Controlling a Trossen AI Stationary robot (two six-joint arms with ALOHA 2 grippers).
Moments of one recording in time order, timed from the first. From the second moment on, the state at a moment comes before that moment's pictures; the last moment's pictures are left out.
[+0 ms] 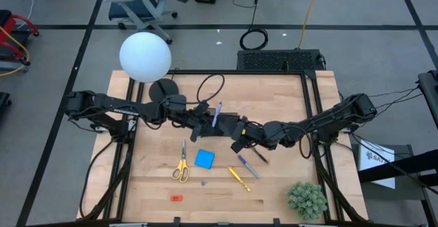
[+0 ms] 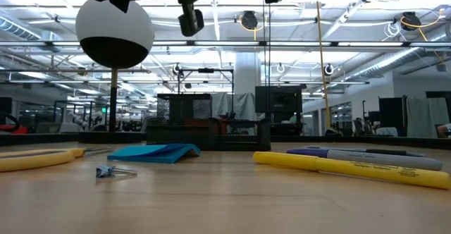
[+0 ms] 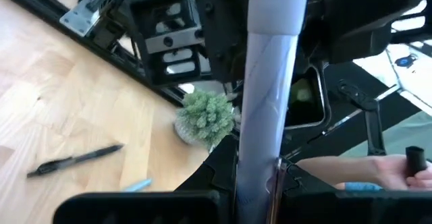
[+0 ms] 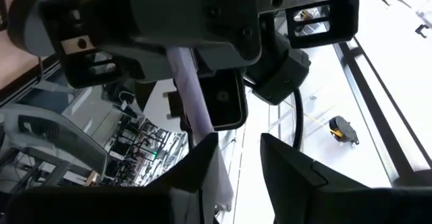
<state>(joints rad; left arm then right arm) 0.04 1.43 0.85 0.49 0.45 -0.77 0.28 1.54 1.01 0.65 0.71 -2.14</state>
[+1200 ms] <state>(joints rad) 0.04 1.43 0.84 0.50 0.45 -0.78 0.26 1.68 1.01 0.74 0.66 -2.18</state>
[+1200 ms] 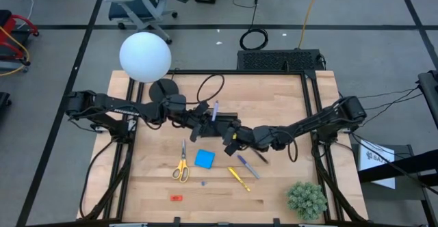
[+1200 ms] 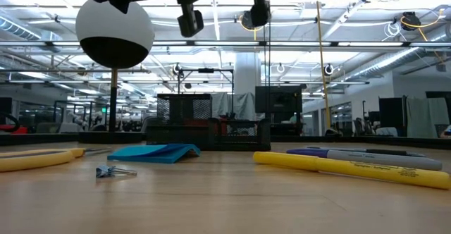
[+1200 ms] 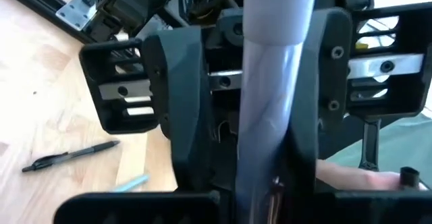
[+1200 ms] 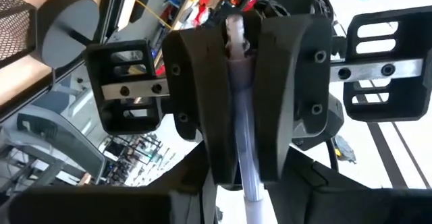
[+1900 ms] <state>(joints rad) 0.03 1.43 0.85 0.49 0.44 -0.76 0.25 1.68 1.01 0.78 0.61 -2.16</state>
